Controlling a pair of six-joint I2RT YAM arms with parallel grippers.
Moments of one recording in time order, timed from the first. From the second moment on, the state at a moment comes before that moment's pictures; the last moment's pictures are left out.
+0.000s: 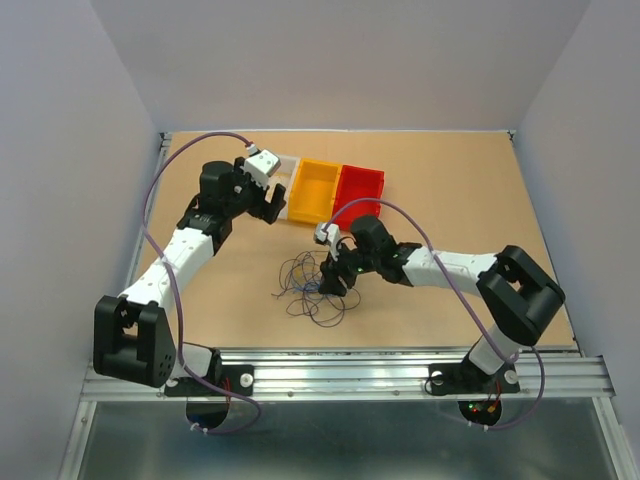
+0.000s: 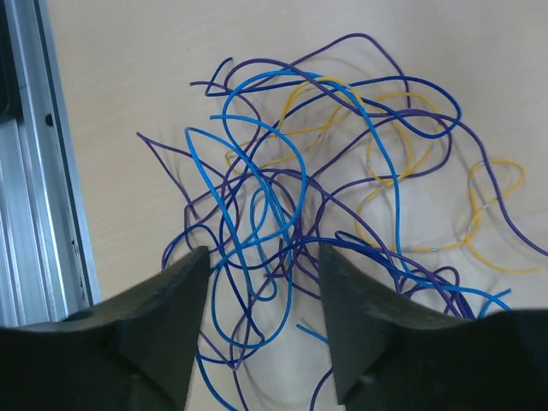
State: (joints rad) left arm -0.24 1.33 0.95 -0.04 0.36 0.27; right arm 0.79 1.61 0.86 0.10 -0.55 -0.11
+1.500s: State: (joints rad) left arm -0.04 0.95 0.76 0.13 1.21 0.19; right arm 0.81 1.16 1.22 0.21 -0.58 0.19
